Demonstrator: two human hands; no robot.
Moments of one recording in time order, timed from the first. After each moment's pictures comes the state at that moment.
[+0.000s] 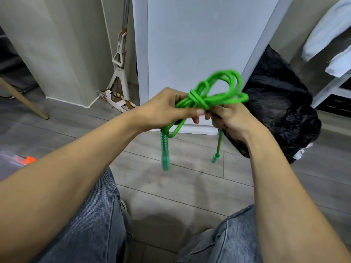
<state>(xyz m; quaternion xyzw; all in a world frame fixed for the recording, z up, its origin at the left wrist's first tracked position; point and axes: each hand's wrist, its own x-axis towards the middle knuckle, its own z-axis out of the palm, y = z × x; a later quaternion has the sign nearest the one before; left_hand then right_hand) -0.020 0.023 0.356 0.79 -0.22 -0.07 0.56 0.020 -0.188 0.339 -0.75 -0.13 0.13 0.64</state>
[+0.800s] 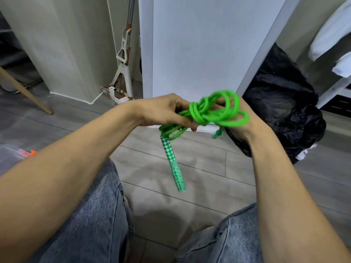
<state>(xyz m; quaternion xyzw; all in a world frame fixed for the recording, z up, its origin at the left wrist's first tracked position) -0.010 0.041 0.347 0.80 -0.25 -0.21 0.51 0.012 -0.177 0.345 -0.78 -0.14 0.10 0.60</state>
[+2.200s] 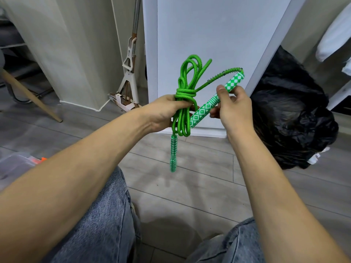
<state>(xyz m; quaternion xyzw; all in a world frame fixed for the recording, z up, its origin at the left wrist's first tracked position) 0.022 0.036 0.319 0.67 -0.01 -0.15 0.72 0.013 -0.137 0.344 -0.74 0.02 -0.14 0.66</state>
